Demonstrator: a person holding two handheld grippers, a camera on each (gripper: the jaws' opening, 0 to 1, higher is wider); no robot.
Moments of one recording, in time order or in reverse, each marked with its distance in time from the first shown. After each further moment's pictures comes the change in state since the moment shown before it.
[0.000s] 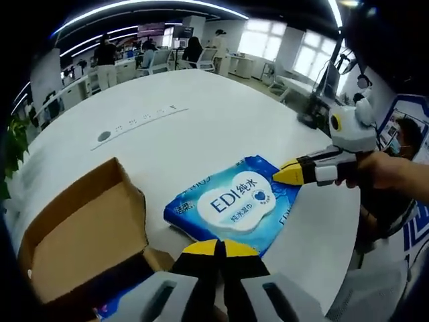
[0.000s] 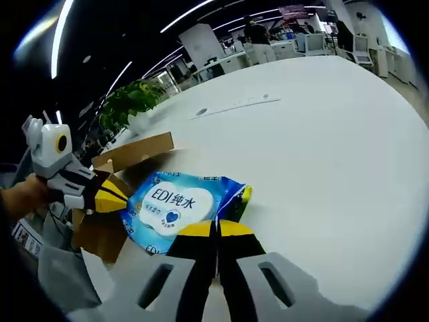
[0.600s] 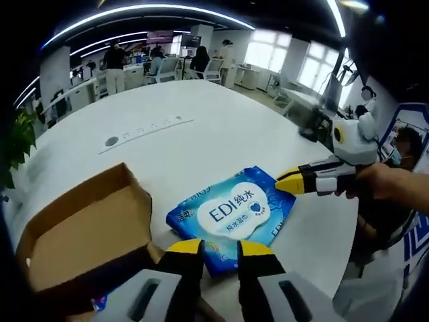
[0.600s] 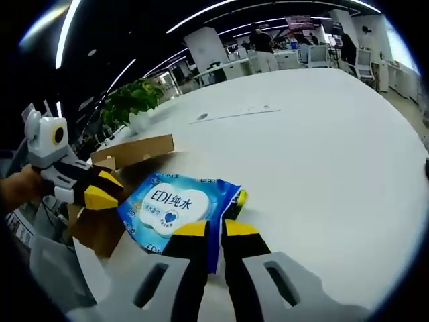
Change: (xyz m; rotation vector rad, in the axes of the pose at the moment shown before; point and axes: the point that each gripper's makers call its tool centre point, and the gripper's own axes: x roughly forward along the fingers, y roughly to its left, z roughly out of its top) left arm -0.020 -0.004 0.009 -0.040 -0.086 0.017; right arm -0.018 0.001 0.007 -0.076 -0.031 -0.032
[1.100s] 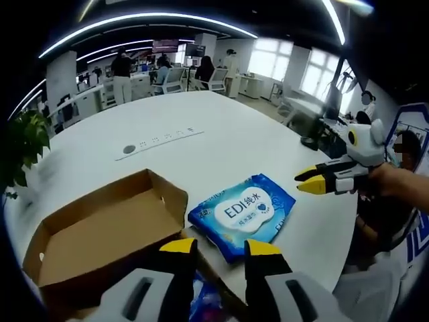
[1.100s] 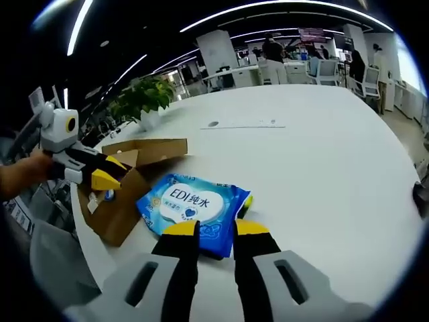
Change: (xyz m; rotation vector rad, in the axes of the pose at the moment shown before) left arm -0.043 0.022 0.001 -0.006 -0.062 0.034; right arm -0.039 0.025 0.012 -0.115 -0.014 0.003
